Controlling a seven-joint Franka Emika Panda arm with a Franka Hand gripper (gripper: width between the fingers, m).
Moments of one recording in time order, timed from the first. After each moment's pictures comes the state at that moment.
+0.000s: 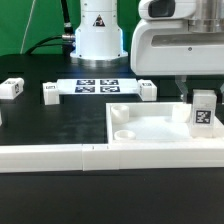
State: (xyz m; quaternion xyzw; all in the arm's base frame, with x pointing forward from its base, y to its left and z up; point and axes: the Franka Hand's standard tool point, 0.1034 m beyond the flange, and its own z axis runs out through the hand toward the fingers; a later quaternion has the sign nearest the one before) arm 0.637 0.118 0.078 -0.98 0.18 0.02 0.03
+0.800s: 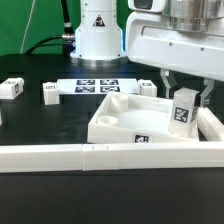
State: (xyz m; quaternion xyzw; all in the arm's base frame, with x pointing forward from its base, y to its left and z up) arm 0.635 0.097 0.078 -0.93 0.38 0.02 0.00
